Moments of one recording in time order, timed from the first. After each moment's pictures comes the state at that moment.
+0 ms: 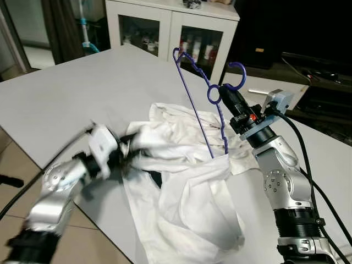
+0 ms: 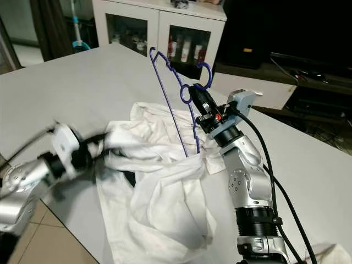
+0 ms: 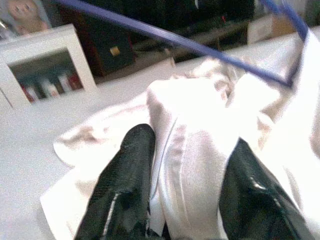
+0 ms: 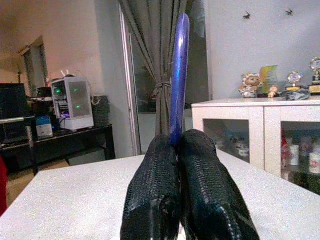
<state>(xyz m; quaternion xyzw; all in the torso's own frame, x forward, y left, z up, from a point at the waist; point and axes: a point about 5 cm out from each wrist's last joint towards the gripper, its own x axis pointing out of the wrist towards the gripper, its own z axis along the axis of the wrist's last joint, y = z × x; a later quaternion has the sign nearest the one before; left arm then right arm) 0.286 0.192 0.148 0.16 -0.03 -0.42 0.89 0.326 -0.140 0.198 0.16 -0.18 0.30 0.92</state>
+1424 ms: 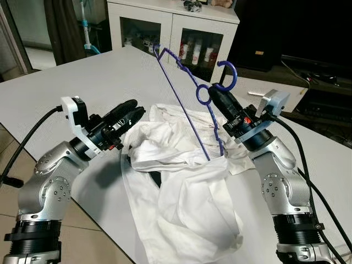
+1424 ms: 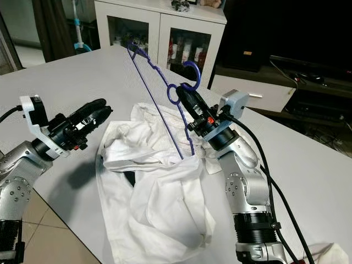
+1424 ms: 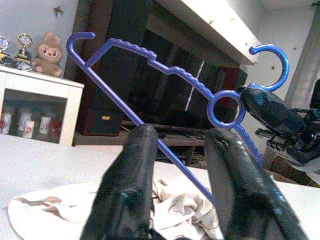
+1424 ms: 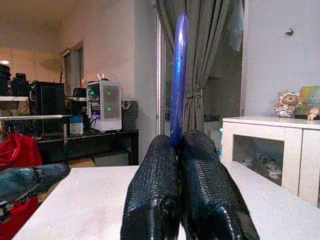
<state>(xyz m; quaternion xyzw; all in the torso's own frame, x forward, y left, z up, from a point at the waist) 0.295 0.193 0.199 -0.13 -0.11 -0.41 0.90 0.312 -0.124 0.207 0.14 -0.20 0.36 0.90</state>
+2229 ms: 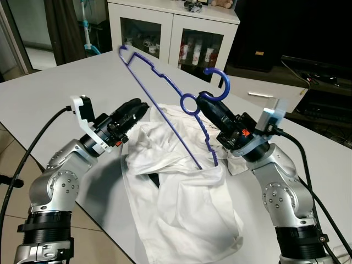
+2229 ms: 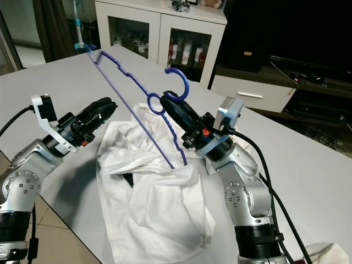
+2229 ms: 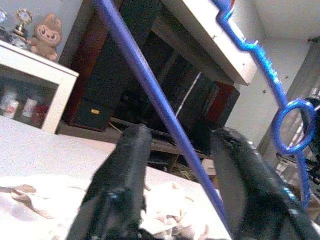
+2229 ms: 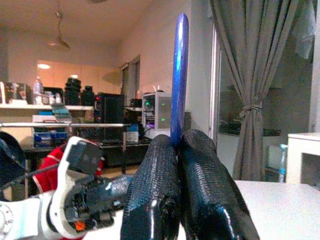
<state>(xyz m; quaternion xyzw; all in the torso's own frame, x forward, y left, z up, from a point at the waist) 0.309 0.183 0.191 -0.22 -0.08 -0.40 0.89 0.284 -0.110 0.213 0.17 -0.22 0.47 0.84</state>
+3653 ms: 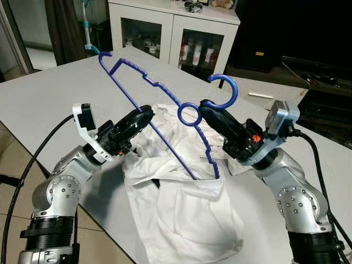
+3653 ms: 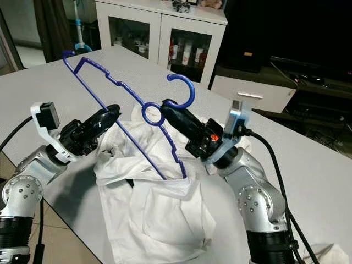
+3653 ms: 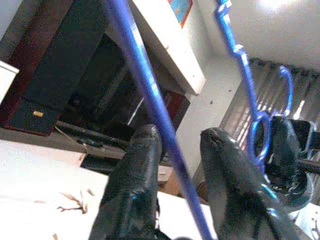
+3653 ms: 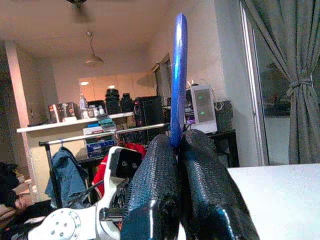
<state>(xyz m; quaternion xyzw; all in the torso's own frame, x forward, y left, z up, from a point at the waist) 0.296 0.175 0.186 -0.27 -0.09 -0.49 0.82 0.272 -0.118 0.210 0.25 -0.16 0.54 0.79</state>
